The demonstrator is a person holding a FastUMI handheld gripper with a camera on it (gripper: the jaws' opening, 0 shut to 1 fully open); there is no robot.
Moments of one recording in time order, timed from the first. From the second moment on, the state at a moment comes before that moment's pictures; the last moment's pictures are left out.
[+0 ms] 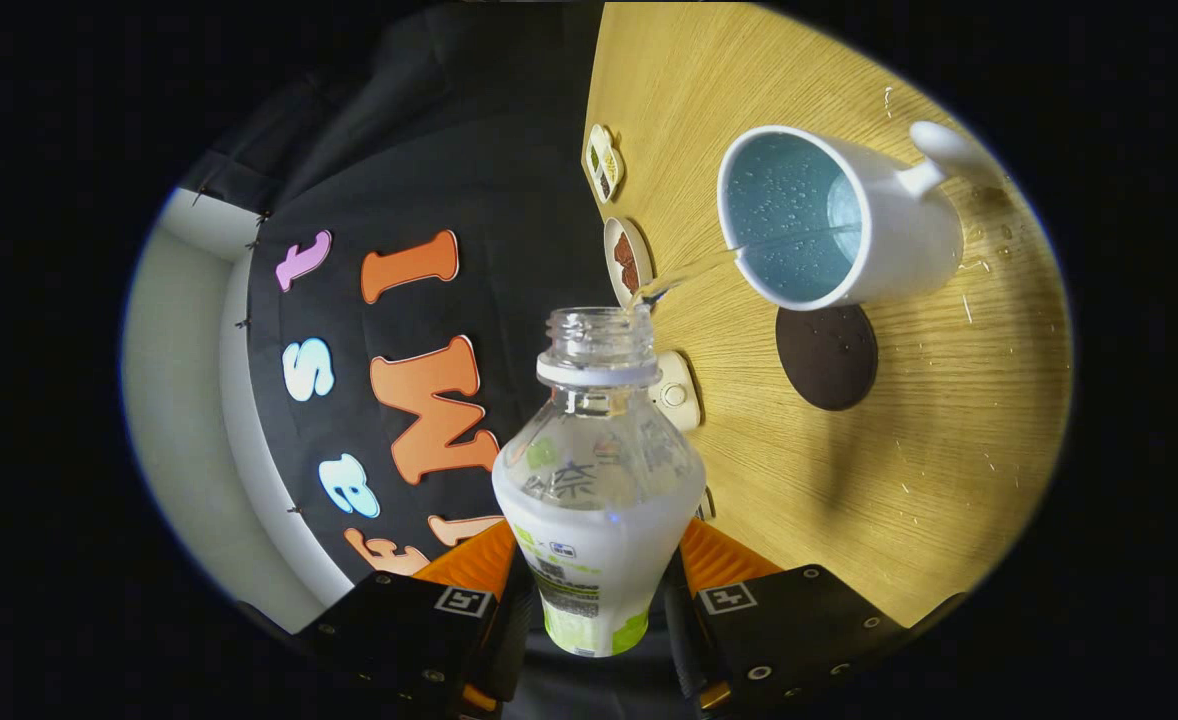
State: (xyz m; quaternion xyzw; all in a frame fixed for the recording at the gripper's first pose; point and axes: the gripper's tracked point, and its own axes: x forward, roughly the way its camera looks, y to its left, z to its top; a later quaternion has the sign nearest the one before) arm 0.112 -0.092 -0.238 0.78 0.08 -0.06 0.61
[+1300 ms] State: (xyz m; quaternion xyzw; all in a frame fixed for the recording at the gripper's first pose) arm 0.113 -0.101 -0.227 0.81 0.06 -0.06 0.58
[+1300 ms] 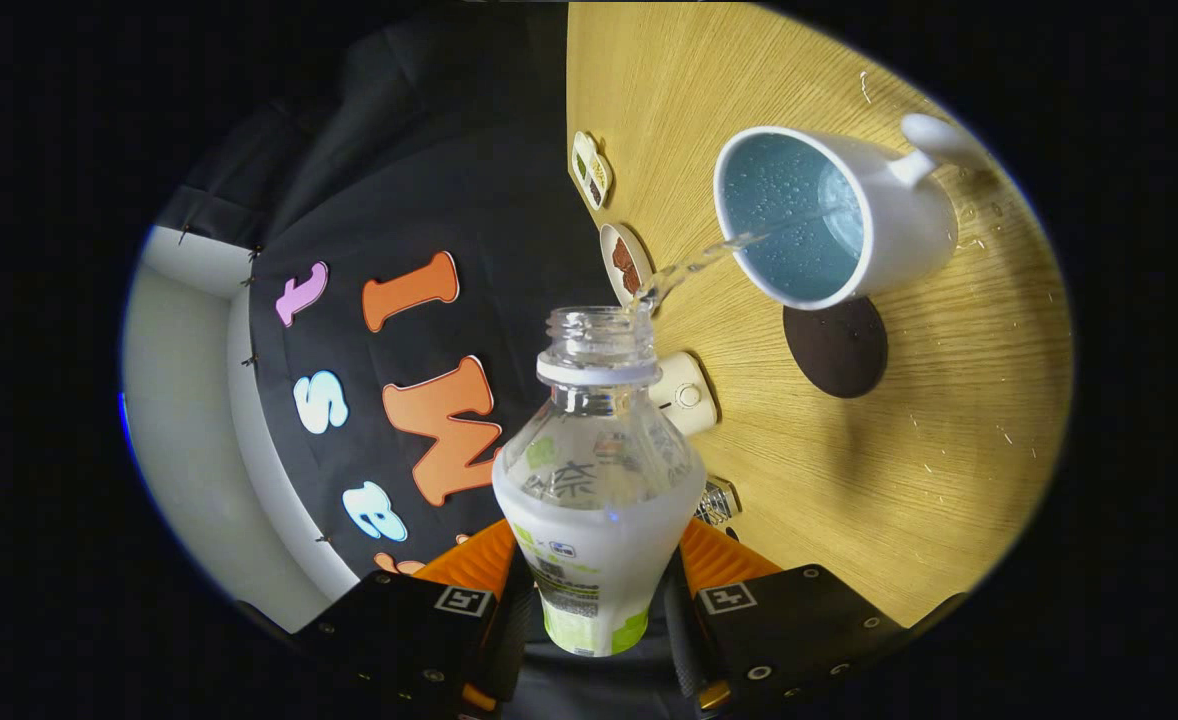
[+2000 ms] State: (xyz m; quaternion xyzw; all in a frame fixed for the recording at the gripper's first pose) arm 0.115 -0.112 -0.227 0.83 0.05 -0.07 0.55
